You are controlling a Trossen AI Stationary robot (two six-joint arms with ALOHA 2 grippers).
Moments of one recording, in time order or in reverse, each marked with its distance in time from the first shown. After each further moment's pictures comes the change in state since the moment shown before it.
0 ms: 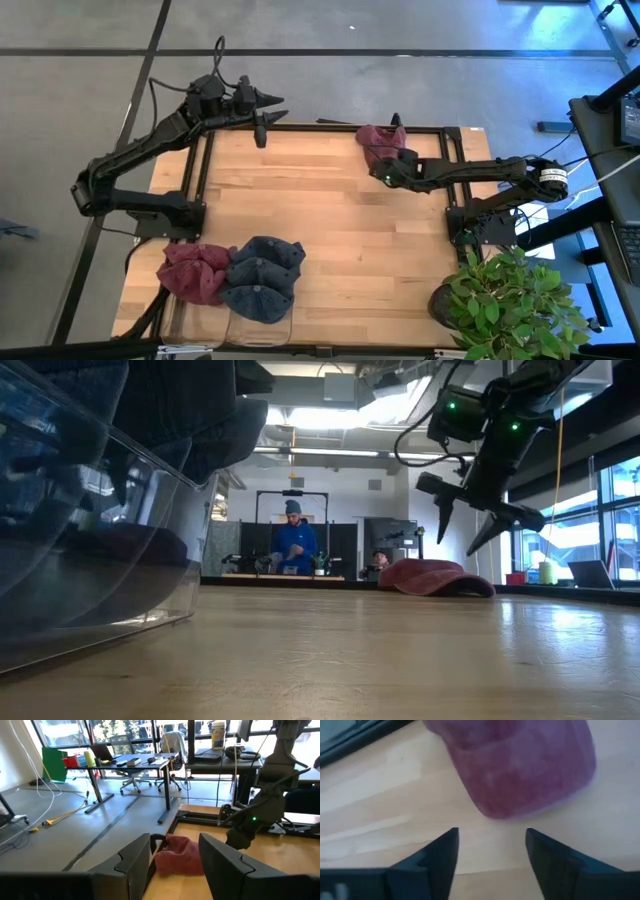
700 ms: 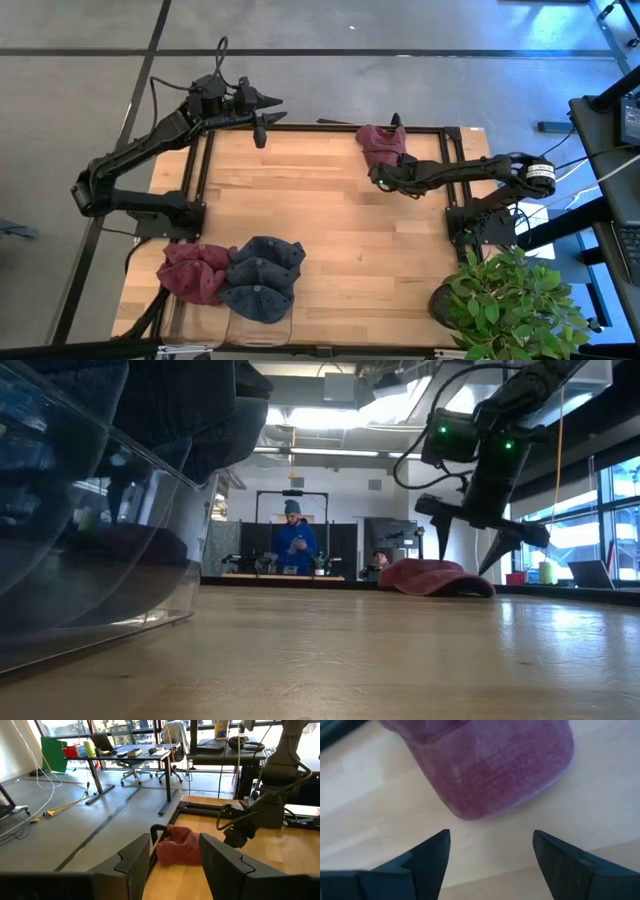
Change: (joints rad) left arm 0.015 0.002 0.000 -0.047 0.000 0.009; right arm 0.000 0.109 -0.003 -0.014 0.004 0.157
